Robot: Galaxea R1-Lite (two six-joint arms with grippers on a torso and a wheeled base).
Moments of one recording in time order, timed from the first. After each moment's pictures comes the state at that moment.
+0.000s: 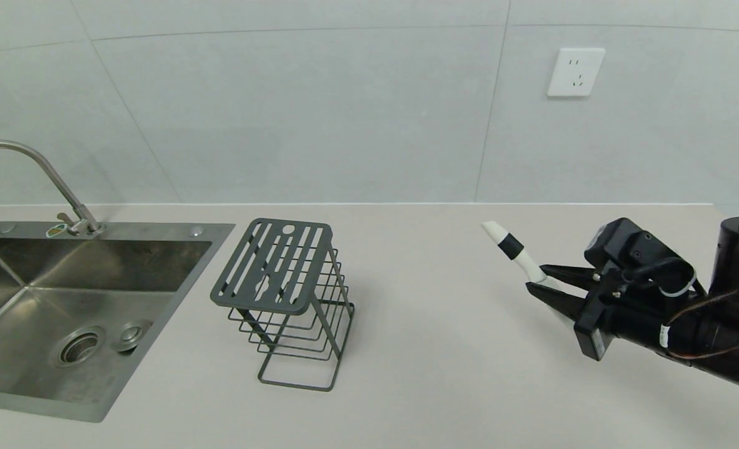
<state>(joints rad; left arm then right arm) 0.00 0.00 0.00 -0.06 0.01 -0.04 0.51 1.49 -0.53 -0.76 0.10 -0.50</state>
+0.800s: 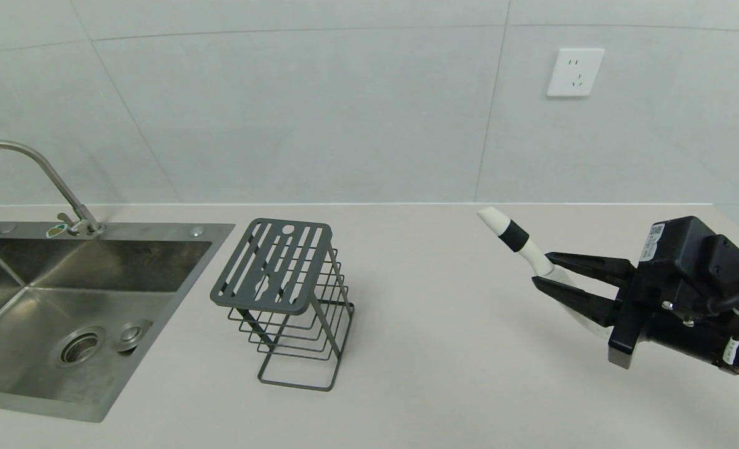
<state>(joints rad) -0.05 0.20 -0.30 -0.29 -0.21 -0.14 0.55 1.38 -0.52 -0.78 0.22 -0.61</state>
